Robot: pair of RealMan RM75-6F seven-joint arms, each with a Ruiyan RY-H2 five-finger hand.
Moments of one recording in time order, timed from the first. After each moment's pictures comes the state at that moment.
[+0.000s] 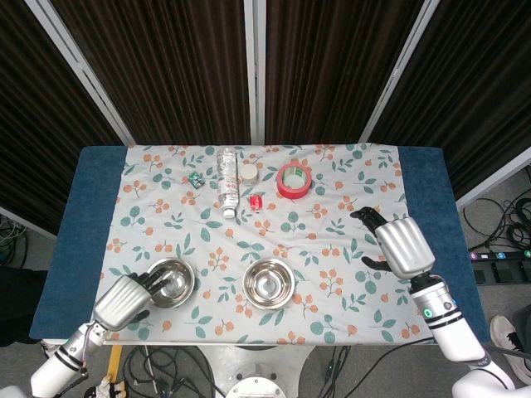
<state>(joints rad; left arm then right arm) -0.33 -1.34 0.12 -1.44 1.84 1.30 0.27 0.49 -1.05 0.14 -1.94 -1.34 1.22 -0.31</state>
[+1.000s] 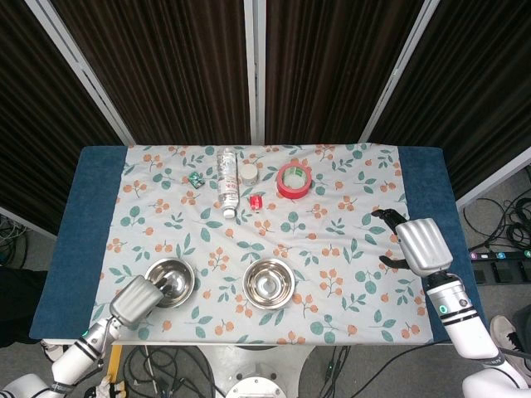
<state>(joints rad) -0.37 -1.47 0.12 -1.30 1.76 1.16 0.37 0.46 -1.05 0.14 -1.86 -1.31 1.19 -0.25</state>
